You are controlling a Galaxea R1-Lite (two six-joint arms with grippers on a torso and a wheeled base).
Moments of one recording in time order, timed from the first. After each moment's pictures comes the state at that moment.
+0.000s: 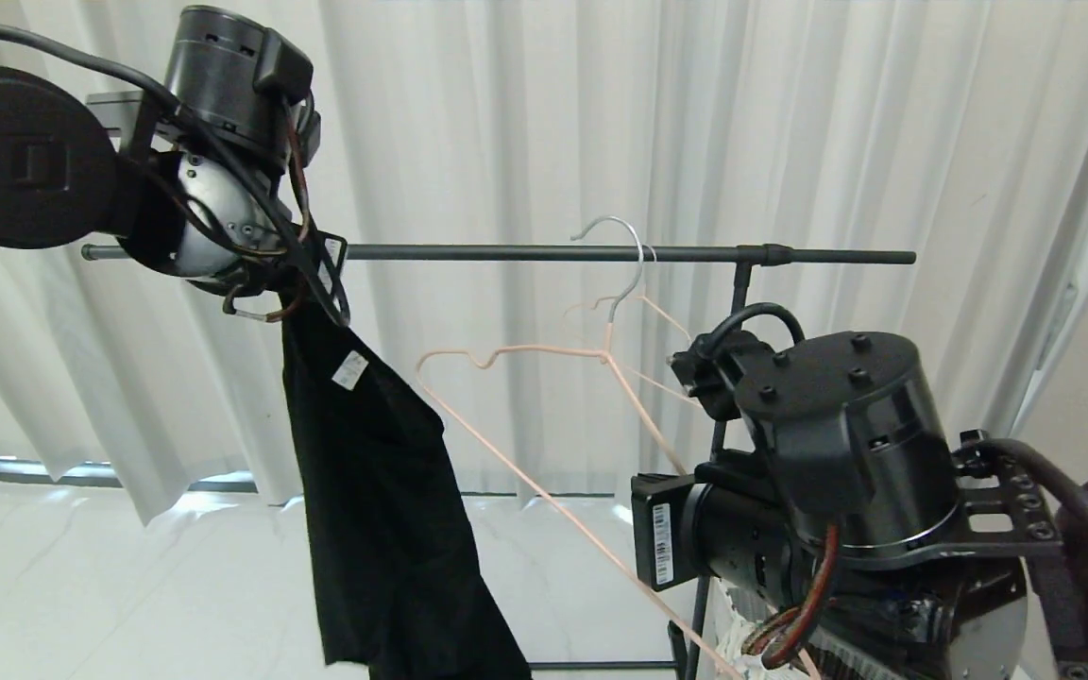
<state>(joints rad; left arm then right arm) -0.34 1.76 -1.66 0.49 0.64 0.09 1.12 1.68 -1.03 -0.14 -0.44 0.50</state>
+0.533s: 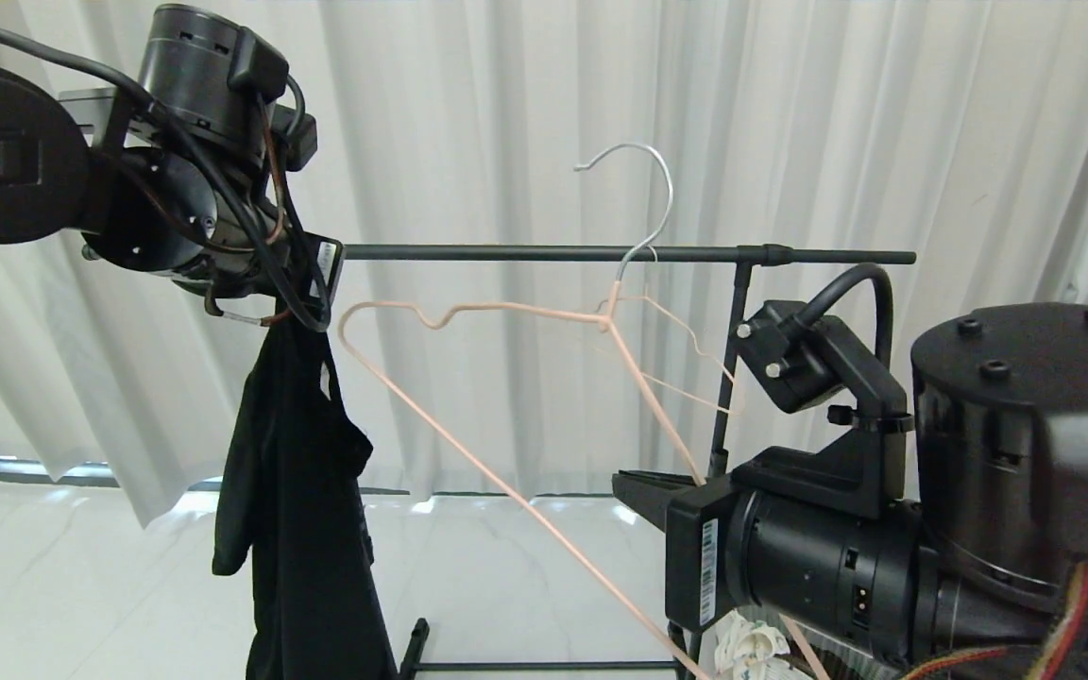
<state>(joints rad) -0.31 1.75 -1.66 0.51 0.51 0.08 1.17 1.55 -0.93 -0.31 -0.27 0.48</state>
